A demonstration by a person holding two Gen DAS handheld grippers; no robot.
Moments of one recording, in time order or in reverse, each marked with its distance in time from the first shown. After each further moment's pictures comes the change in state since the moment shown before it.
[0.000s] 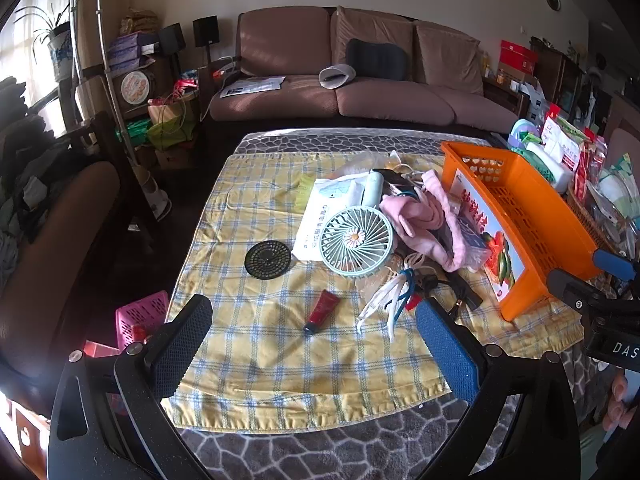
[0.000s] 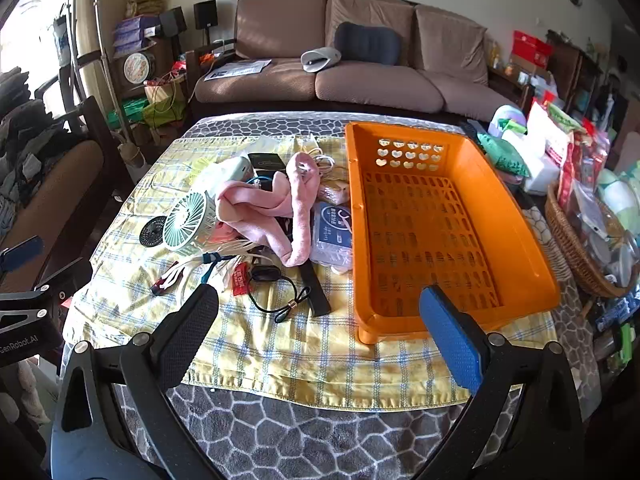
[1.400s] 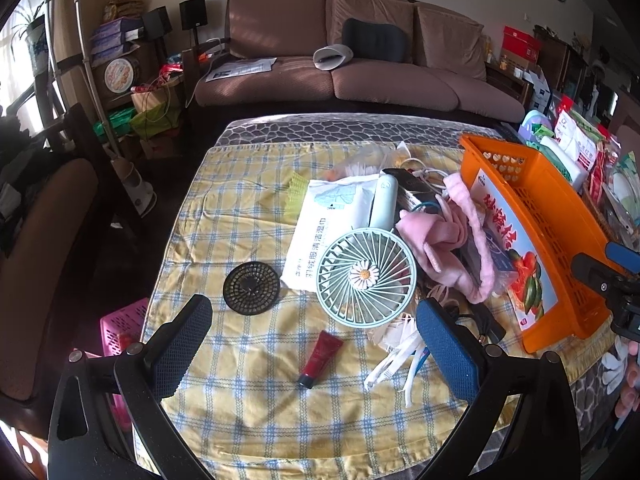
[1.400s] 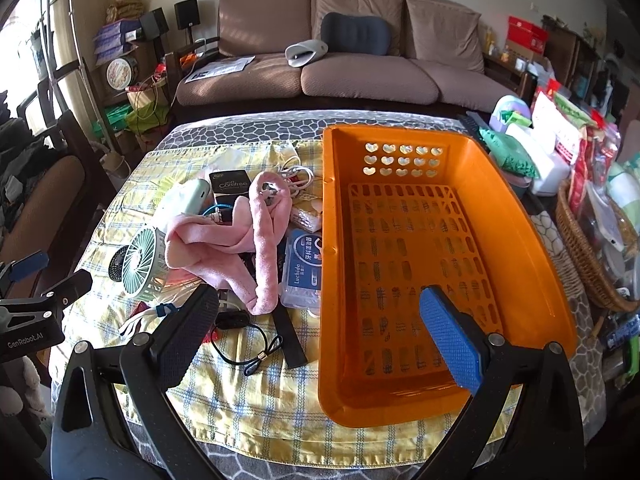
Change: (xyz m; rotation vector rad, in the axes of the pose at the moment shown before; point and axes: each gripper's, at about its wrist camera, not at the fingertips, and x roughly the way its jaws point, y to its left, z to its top) left arm 0.075 -0.003 0.037 0.015 0.064 -0.018; right arm 0.061 -0.021 0.043 0.038 0.025 0.005
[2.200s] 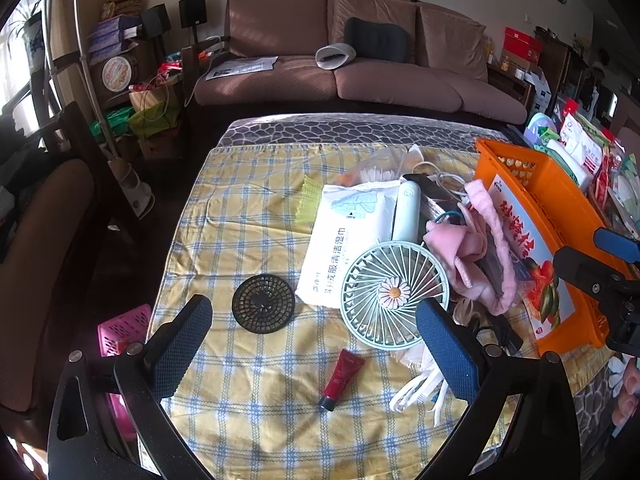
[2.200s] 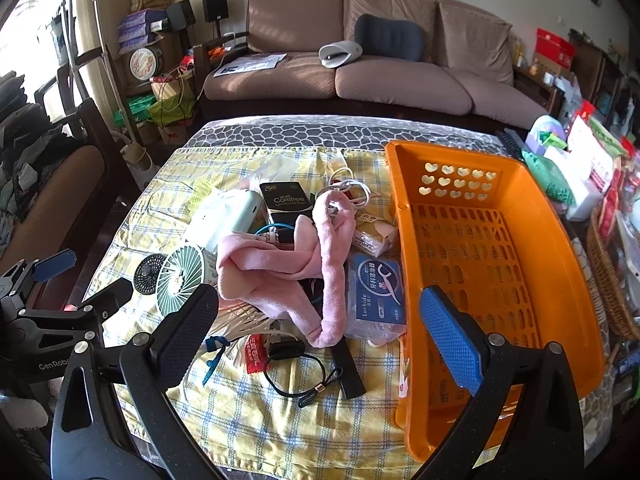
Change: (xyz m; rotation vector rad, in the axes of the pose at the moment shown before) left arm 0.019 0.019 0.009 -0.003 0.001 -0.010; right arm 0.022 0.053 0.022 -0.059 0.002 0.062
